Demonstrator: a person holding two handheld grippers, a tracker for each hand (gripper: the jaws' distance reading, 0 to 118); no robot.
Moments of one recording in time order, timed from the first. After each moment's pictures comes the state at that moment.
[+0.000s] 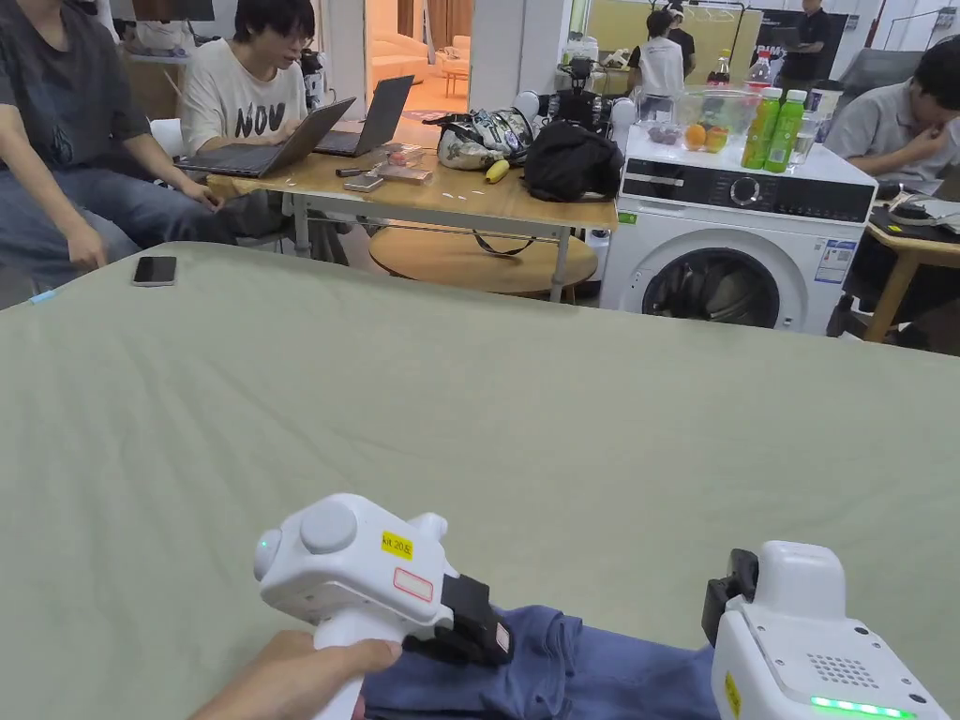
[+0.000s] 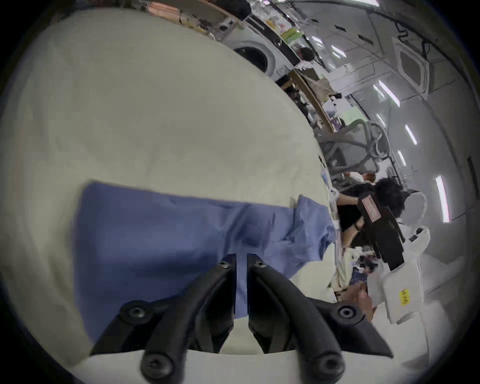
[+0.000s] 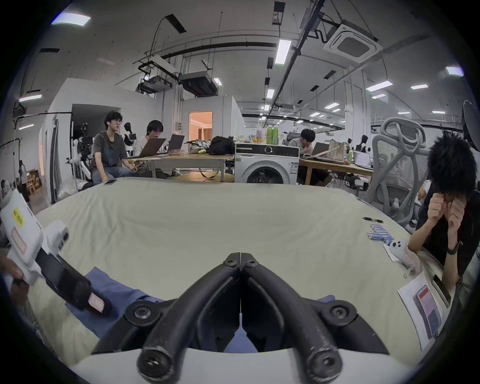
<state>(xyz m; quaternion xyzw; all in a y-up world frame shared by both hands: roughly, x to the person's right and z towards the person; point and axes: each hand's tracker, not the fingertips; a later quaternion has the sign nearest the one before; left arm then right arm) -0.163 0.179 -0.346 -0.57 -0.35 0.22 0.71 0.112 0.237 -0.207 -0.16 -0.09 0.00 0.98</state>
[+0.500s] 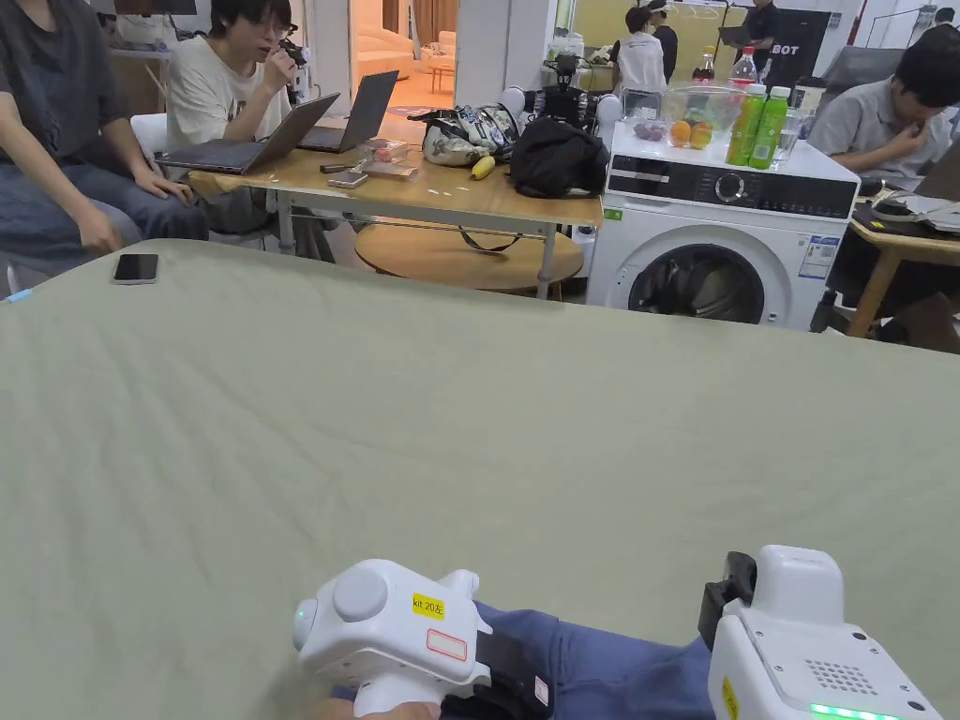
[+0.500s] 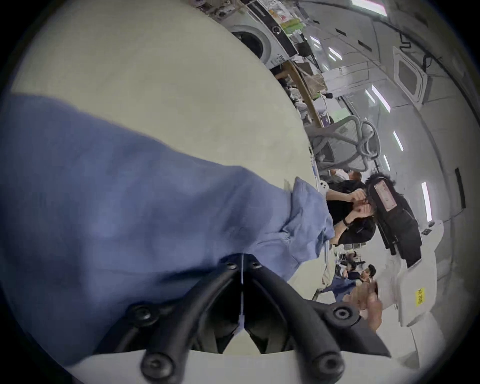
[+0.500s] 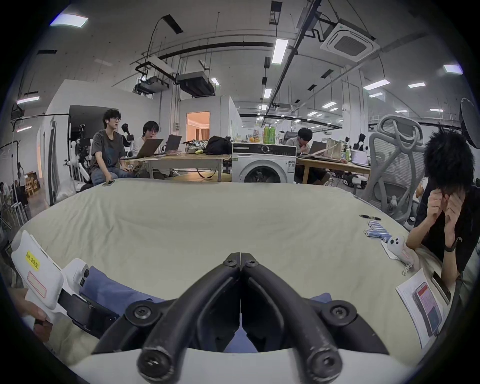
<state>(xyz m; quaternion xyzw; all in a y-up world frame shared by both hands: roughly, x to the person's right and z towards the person) -0.130 0.138 -0.338 -0.57 -0.38 0.25 0.69 0.118 0.235 -0.203 -0.16 -0.10 -0.01 0.98</state>
